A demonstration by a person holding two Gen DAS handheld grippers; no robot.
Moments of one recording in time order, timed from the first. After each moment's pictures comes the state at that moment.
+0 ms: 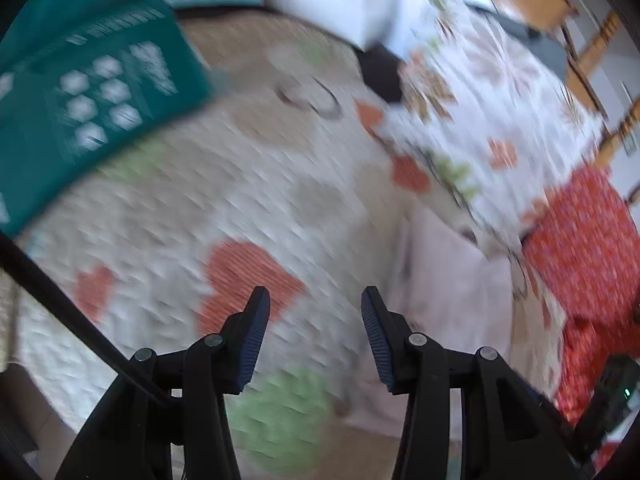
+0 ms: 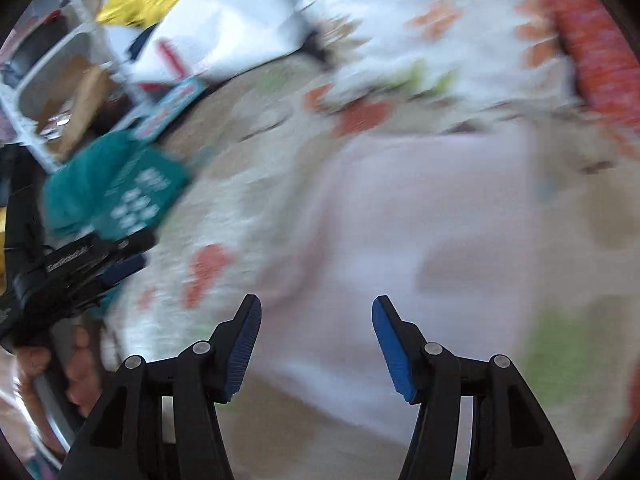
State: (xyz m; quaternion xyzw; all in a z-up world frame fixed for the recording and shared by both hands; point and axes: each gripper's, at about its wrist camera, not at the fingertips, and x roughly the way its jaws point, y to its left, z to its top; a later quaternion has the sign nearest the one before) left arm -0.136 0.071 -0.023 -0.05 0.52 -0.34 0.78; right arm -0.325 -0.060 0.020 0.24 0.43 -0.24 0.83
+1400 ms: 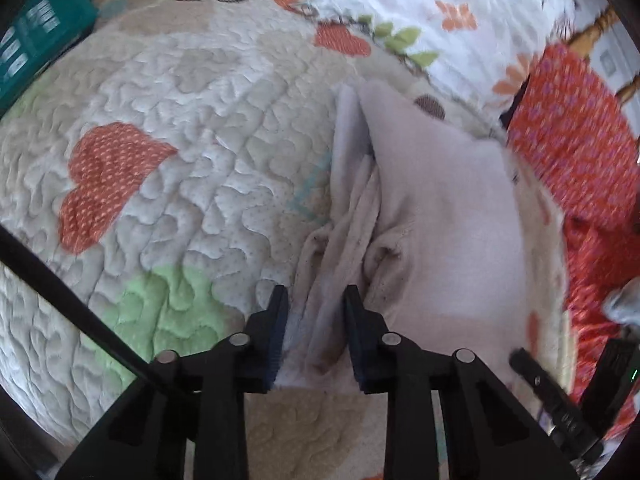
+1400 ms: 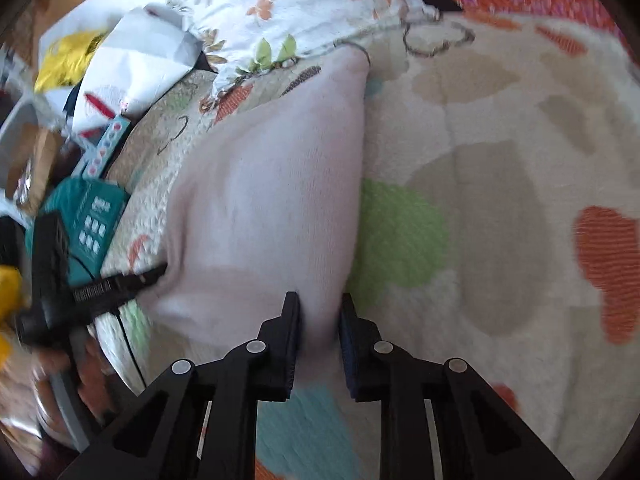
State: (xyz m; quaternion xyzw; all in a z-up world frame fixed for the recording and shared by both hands) left arm -0.199 0.023 -0.062 0.04 0.57 -0.40 0.72; right arm -0.464 -0.084 -0.011 0.35 0.40 -0.26 0.81
